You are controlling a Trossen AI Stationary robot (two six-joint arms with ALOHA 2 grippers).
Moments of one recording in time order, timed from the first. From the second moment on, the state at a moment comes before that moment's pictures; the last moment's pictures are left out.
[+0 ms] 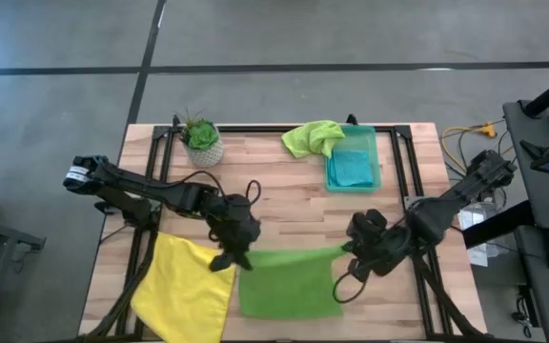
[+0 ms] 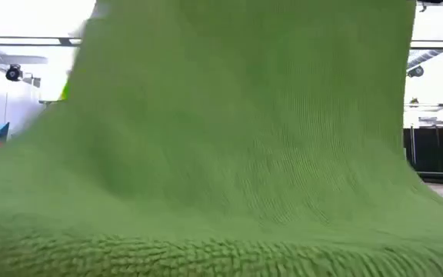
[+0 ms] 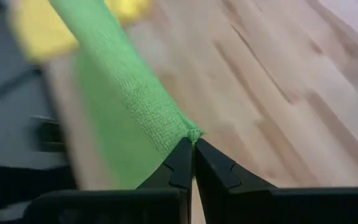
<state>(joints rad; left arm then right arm) -0.21 1.42 1.16 -0.40 0.65 -0.40 0.64 1.33 1.28 -0.98 0.38 1.05</state>
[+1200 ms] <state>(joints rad) -0.13 1.41 0.94 -0.43 0.15 -0.29 0.51 1.29 1.10 -0.90 0.14 0.96</state>
